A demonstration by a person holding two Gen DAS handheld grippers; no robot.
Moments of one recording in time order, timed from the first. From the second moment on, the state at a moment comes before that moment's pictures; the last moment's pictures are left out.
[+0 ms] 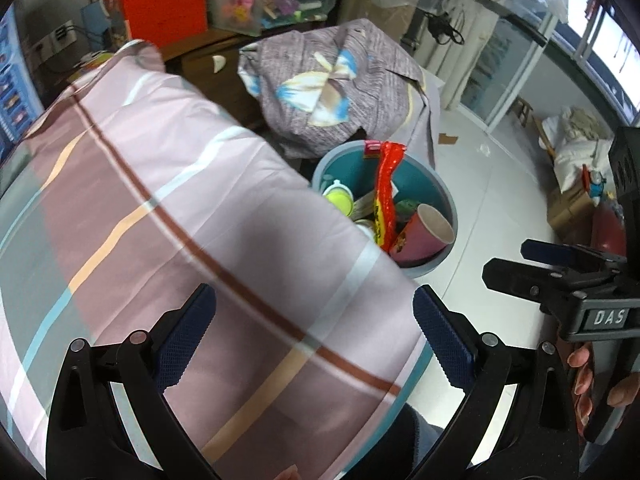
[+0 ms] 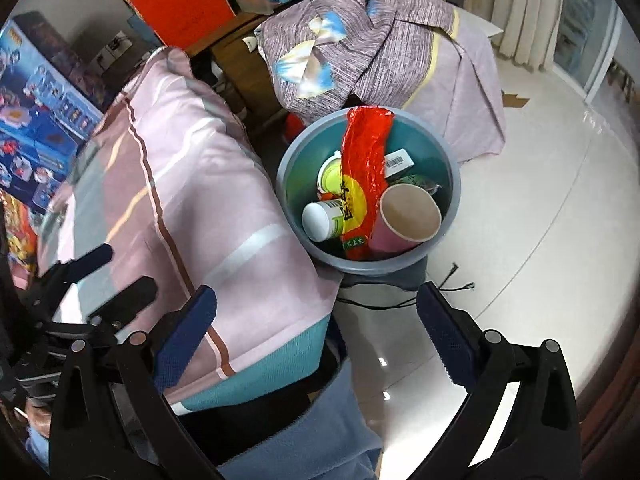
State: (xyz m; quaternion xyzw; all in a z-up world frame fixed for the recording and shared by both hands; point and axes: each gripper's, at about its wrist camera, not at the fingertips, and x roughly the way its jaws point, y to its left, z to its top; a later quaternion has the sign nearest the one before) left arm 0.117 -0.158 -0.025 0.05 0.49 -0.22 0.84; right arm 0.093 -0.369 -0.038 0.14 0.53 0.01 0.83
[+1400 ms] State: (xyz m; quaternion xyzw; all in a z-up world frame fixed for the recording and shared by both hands) left arm 0.084 -0.118 -0.028 0.03 0.48 -0.20 0.85; right arm 0.069 -0.347 -0.053 0.12 0.54 0.00 0.84
